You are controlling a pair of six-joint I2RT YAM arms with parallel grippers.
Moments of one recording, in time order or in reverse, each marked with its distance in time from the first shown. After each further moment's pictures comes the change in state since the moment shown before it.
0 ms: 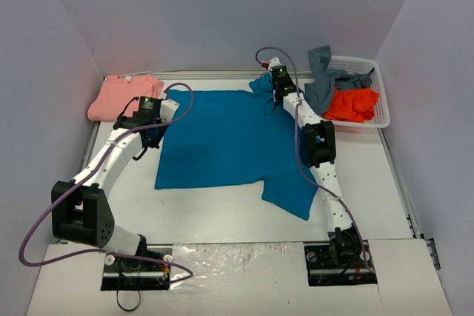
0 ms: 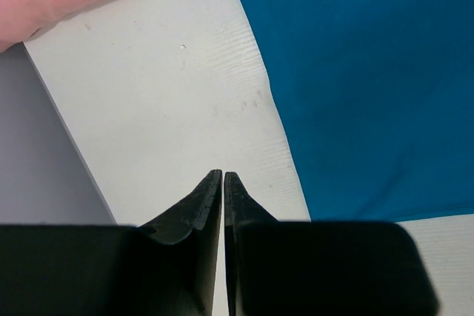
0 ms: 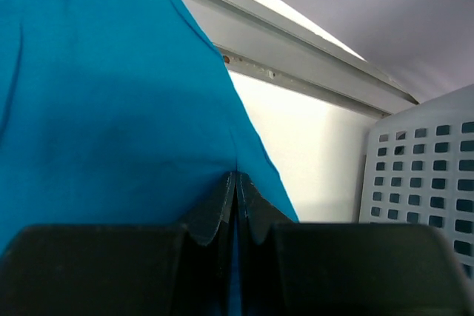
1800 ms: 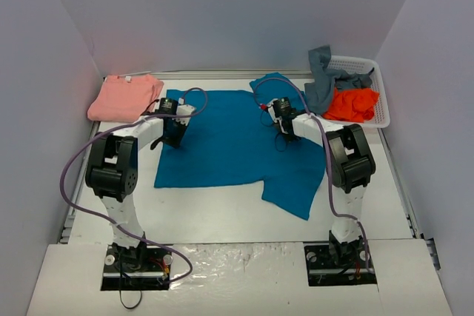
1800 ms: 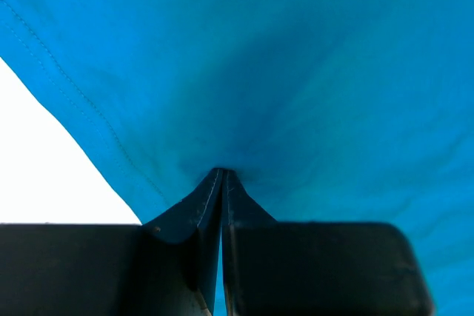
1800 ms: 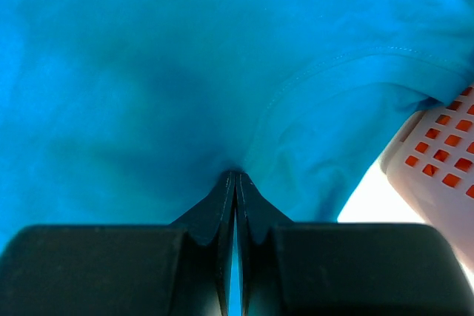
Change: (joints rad) left arm 0.001 0.444 0.094 0.206 0.279 -0.089; right arm 0.106 -0.823 -1.208 -0.091 -0.161 0.094
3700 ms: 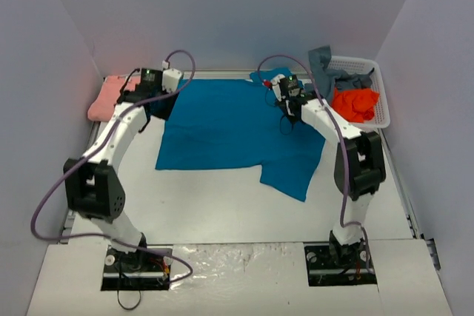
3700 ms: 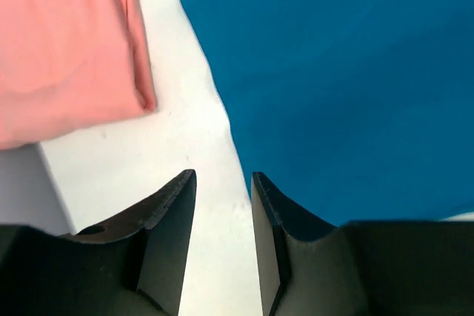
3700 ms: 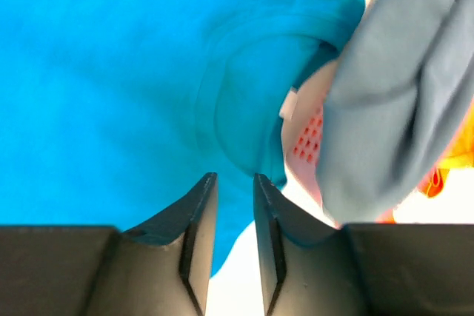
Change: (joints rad) left arm 0.011 -0.166 0.315 -0.215 -0.136 0.002; right arm -0.014 -0.052 0.245 -0.179 0.013 -0.022
